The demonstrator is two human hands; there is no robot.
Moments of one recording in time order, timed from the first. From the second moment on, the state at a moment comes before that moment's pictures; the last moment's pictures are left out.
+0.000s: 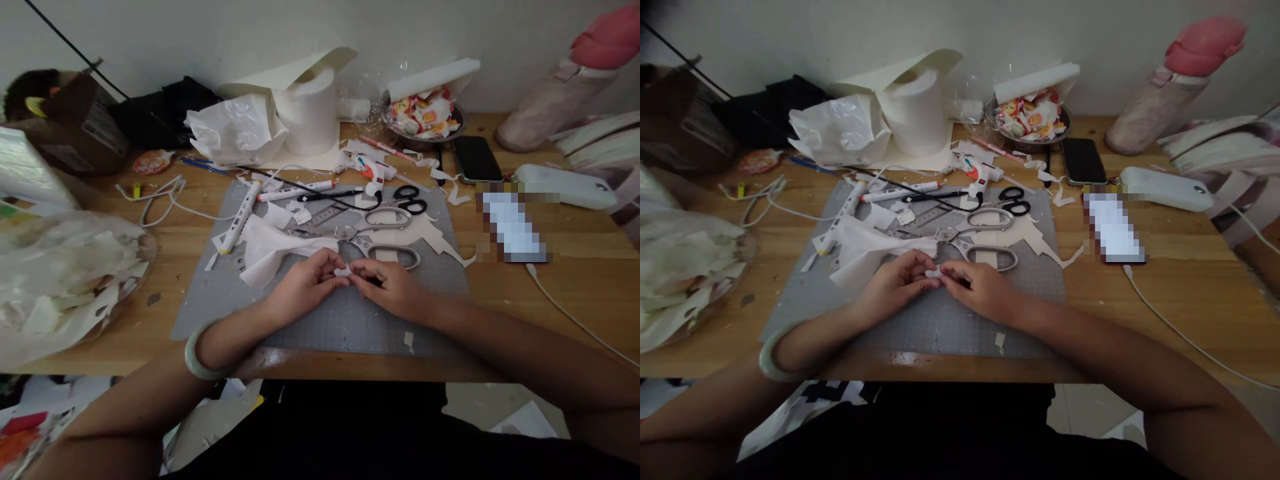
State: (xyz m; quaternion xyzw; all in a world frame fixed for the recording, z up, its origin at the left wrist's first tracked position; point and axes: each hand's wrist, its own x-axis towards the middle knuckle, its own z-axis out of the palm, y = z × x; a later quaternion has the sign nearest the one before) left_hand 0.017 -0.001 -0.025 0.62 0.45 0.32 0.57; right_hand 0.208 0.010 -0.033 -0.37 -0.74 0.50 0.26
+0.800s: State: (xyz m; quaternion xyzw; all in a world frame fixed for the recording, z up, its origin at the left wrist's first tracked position) left_hand 0.005 0.001 -0.010 0.81 0.46 0.22 0.29; right_hand 0.207 0.010 -0.033 -0.40 -0.74 0.47 0.26
